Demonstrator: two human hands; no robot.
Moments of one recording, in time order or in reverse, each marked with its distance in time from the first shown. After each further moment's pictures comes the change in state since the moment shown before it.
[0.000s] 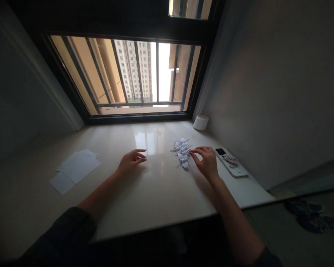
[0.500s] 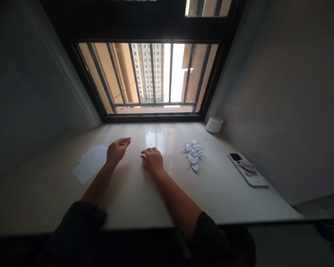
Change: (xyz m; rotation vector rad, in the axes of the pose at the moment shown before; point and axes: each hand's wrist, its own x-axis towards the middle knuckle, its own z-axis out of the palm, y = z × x) left_hand -0.002 0.012 -0.079 0.426 0.471 -0.129; right_hand 0.020 -0.185 0.126 0.213 -0.378 -0.120
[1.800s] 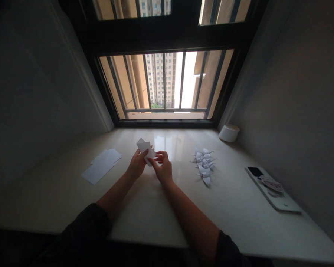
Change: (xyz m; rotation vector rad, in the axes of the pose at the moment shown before) left_hand -0.025 0.025 0.053 -1.276 -0.156 -0.317; right_hand -0.003 0.006 0.016 0.887 0.252 0.303
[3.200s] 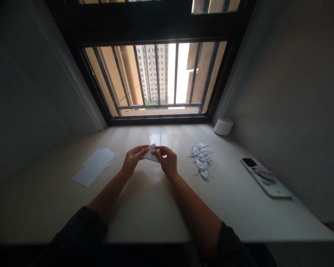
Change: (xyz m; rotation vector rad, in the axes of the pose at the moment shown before) left_hand -0.004 0.016 -0.003 0.434 -0.066 0.026; right_hand 0.015 -0.008 -0.026 -0.154 0.089 -0.168
